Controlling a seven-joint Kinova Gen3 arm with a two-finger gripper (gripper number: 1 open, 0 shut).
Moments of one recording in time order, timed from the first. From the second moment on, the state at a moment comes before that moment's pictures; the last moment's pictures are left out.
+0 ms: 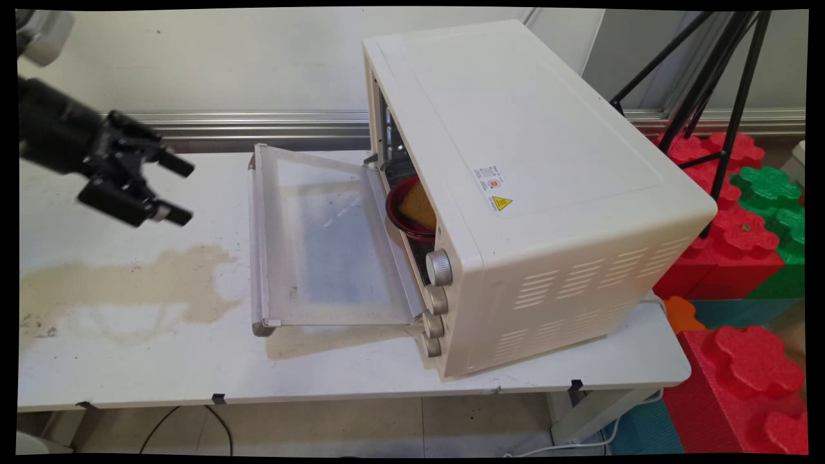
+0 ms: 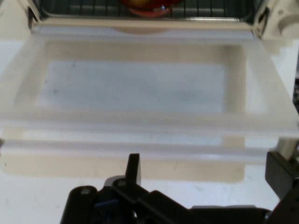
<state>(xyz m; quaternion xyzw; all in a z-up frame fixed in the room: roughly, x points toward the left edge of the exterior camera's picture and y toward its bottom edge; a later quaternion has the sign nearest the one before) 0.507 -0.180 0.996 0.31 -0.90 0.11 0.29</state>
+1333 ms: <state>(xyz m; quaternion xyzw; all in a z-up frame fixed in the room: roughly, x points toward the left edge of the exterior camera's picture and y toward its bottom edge) 0.522 -0.199 0.886 0.30 -0.92 0.12 0.21</state>
